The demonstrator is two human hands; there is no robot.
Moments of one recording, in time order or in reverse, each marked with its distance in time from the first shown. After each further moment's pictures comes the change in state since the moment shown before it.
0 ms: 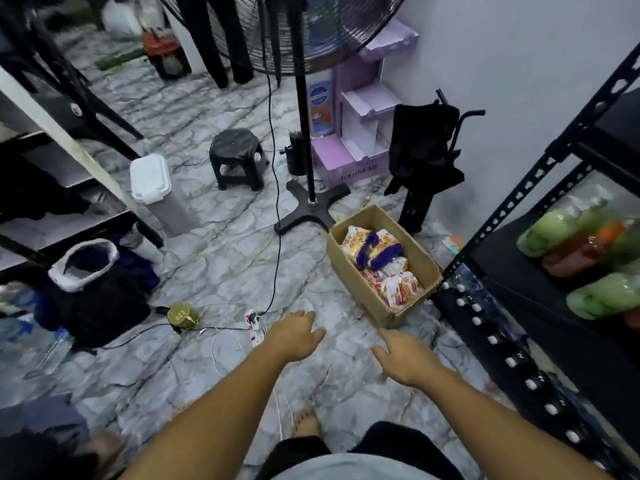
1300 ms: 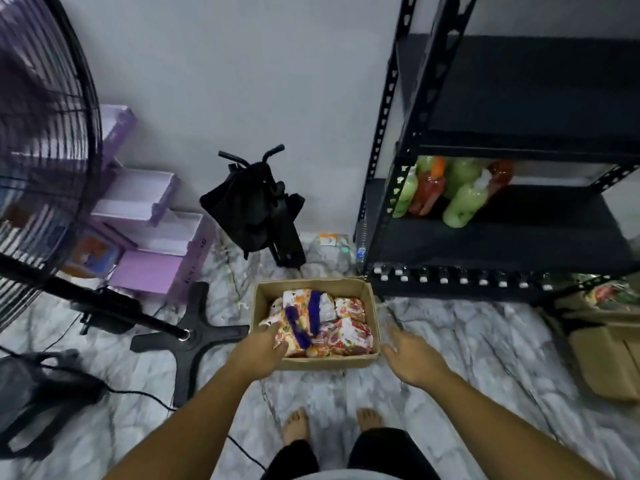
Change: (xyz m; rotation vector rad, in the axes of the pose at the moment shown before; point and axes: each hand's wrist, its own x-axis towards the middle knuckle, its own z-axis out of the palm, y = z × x) left_hand 0.379 0.061 -0.240 0.441 -0.259 0.645; right_hand 0.142 -0.004 -0.121 0.757 0.400 0.834
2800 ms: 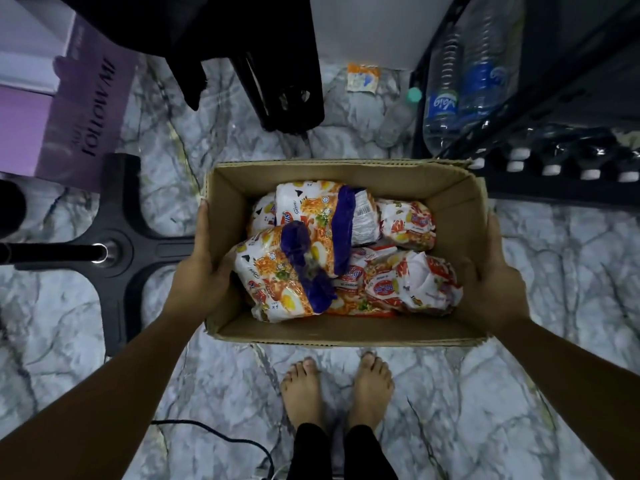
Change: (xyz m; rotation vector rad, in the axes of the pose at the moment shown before) left_hand 0.306 -0.220 0.187 -0.367 0.325 -0.174; right_hand 0.351 0.133 0.253 0.185 0.384 0.243
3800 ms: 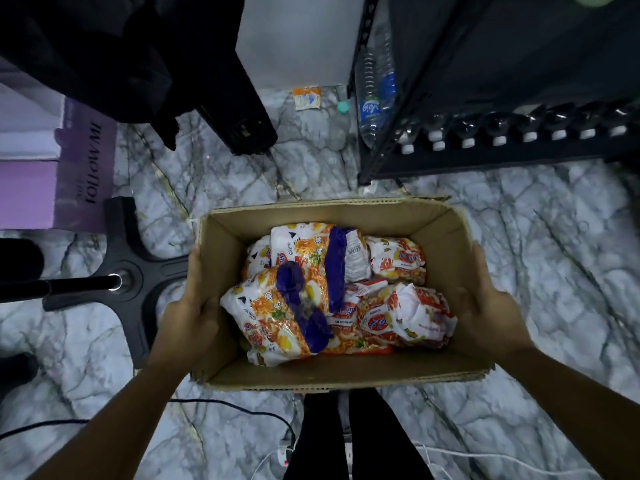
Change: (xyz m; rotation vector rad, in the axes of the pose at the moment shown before) left_hand -0.111 0.033 -0.063 0.080 -0.065 0.302; right_hand -0.150 0.044 -0.092 0.006 0.016 -0.028
